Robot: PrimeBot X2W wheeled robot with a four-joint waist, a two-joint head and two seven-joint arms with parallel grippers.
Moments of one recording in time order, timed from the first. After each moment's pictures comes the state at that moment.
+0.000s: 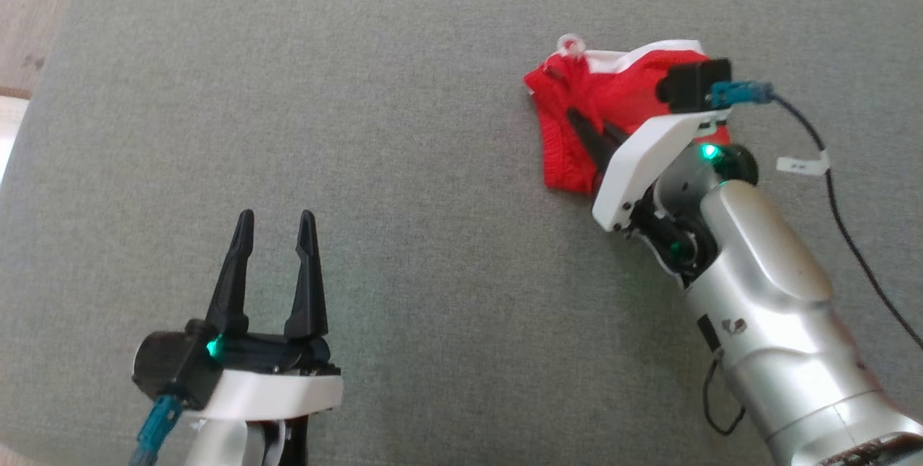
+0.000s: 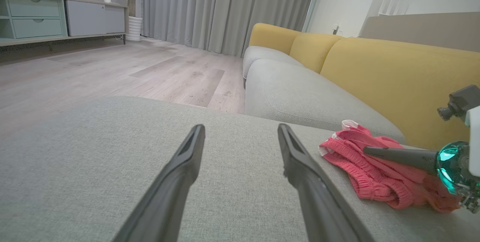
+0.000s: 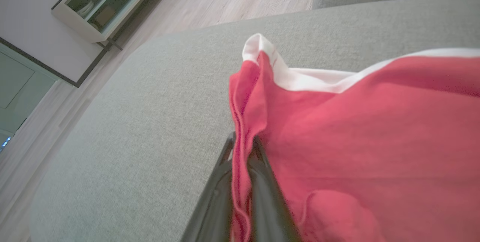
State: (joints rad) left arm -0.05 0.05 -0.18 0.05 -0.29 -0.09 -0.26; right arm -0.67 -0.07 0.39 0.63 0.57 0.12 0.32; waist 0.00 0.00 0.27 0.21
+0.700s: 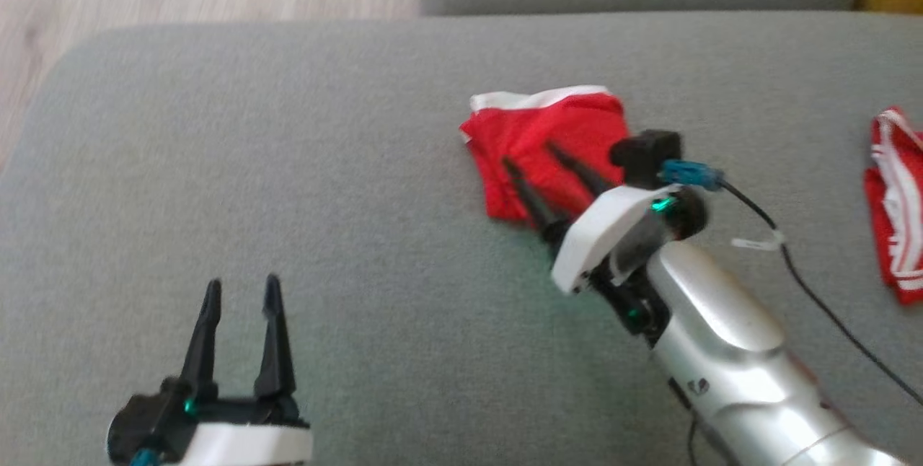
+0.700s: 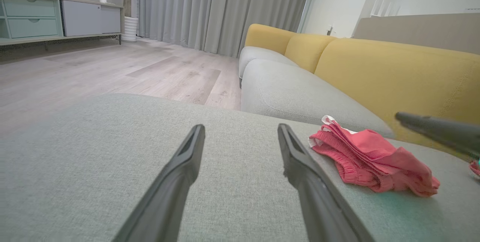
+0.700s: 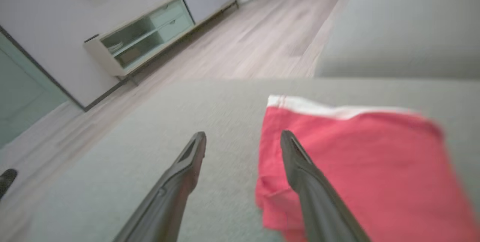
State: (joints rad) left arm 0.07 0.05 -0.10 0.09 -0.28 -0.09 -0.26; right arm -0.58 -0.07 0.59 0.62 0.60 0.12 0.04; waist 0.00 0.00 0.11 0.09
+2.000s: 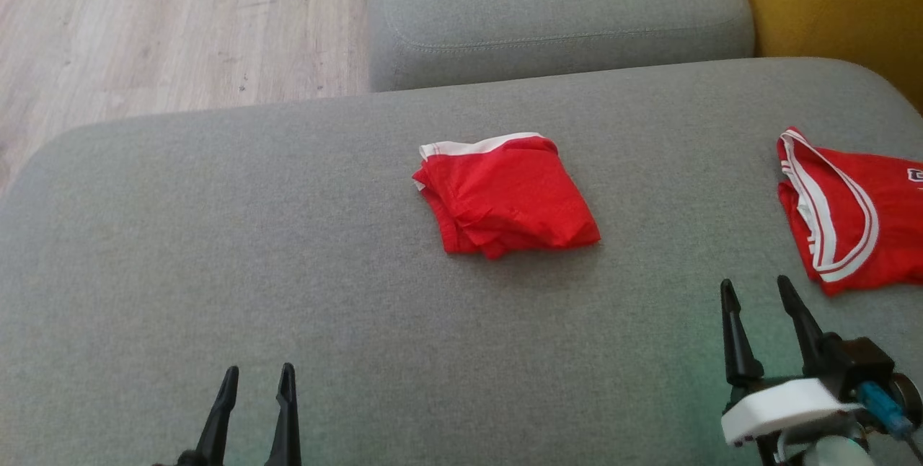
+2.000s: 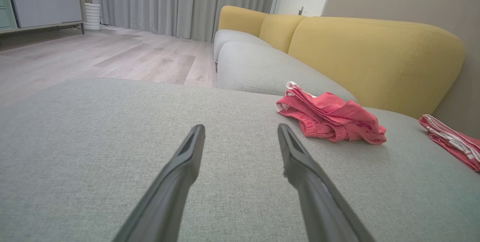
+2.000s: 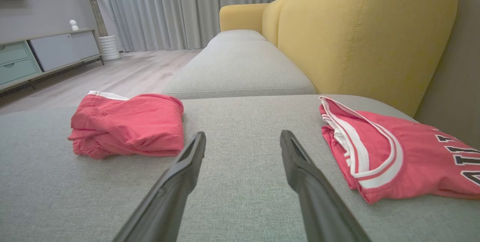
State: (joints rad) left arm 0.23 0.06 -0.10 0.14 -0.25 -0.13 -0.26; right arm 0.02 -0.08 -0.02 0.33 0.07 0.12 -0.25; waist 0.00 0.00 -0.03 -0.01
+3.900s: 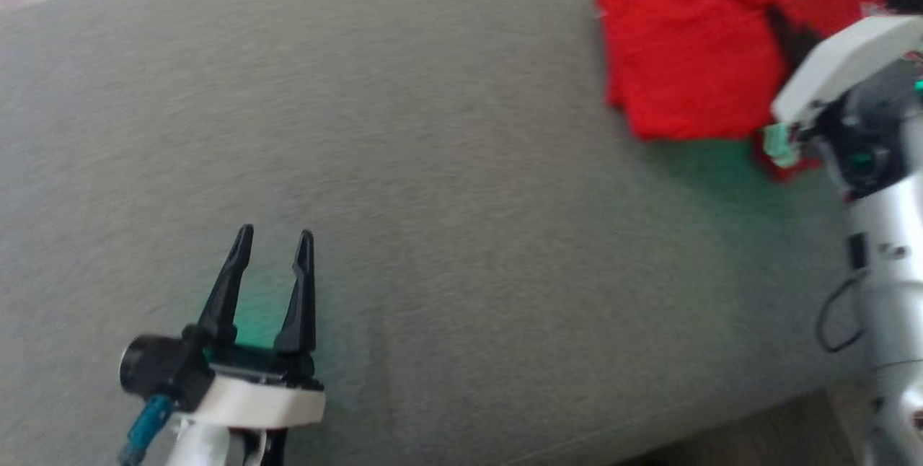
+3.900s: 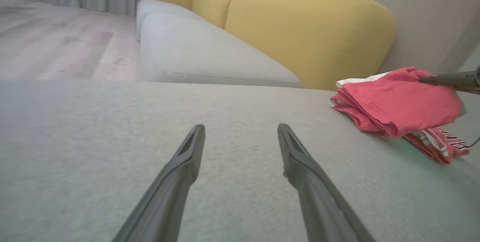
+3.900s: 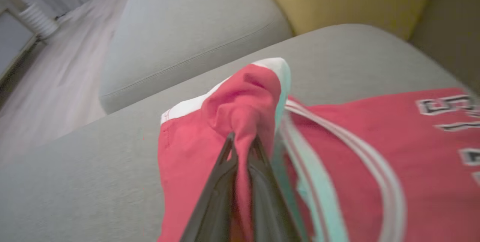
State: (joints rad) left arm -0.05 0.12 -0.20 0.11 -0.28 -0.13 -0.26; right arm -0.75 -0.21 0.01 0.59 0.49 0.12 0.44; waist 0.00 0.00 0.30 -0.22
